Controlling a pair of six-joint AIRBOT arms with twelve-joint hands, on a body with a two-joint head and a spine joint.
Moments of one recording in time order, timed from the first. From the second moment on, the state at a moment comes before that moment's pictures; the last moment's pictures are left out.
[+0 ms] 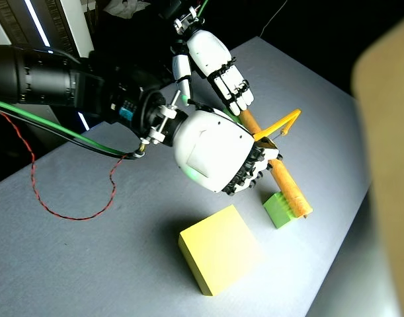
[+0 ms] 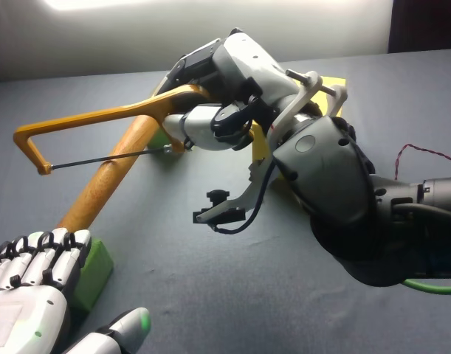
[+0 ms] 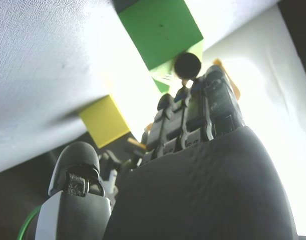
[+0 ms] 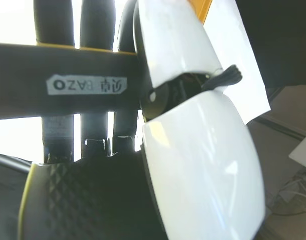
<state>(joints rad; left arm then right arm) 1.05 -0.98 0.40 -1.03 -1.50 1.57 -0.28 -1.53 1.09 1.18 0.96 -1.18</state>
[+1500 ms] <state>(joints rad) 1.05 -0.99 0.40 -1.03 -1.51 1.57 -0.24 -1.28 0.91 1.17 0.91 -1.17</state>
